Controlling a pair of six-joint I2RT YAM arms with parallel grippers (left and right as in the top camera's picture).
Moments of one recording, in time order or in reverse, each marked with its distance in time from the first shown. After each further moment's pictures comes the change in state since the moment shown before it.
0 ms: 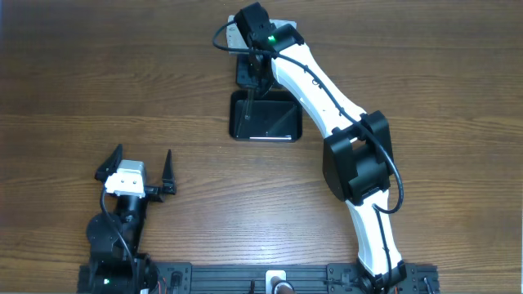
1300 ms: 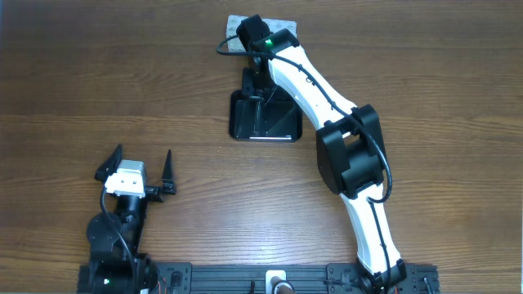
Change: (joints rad) left arm 0.000 0.000 0.000 0.000 0.000 0.000; right arm -0.005 0.071 0.000 -0.080 0.018 0.006
